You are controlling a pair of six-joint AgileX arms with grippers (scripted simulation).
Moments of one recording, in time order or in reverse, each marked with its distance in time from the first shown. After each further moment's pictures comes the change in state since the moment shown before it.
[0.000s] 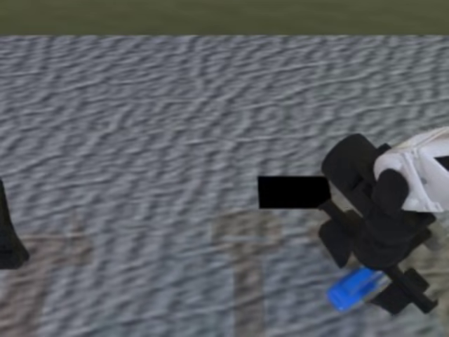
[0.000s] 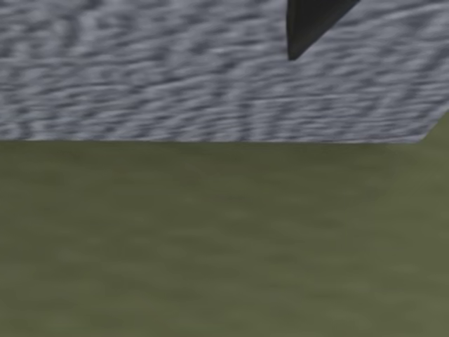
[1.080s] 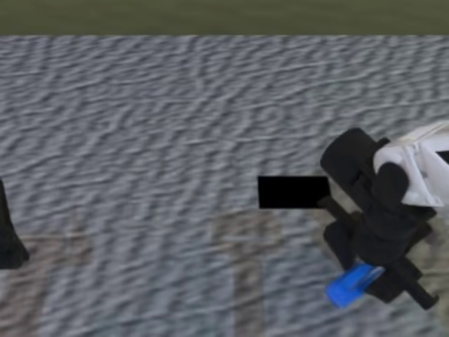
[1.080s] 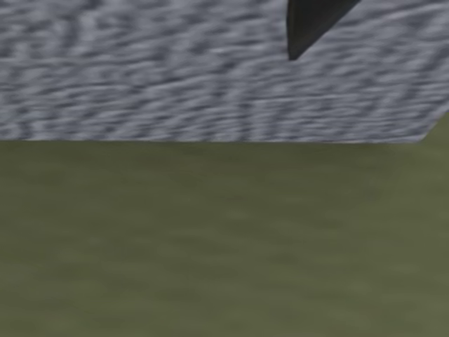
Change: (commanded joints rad) left arm 0.000 0.000 0.000 0.000 0.000 0.000; right arm 0.002 -0.017 0.027 -0.041 0.000 0.003
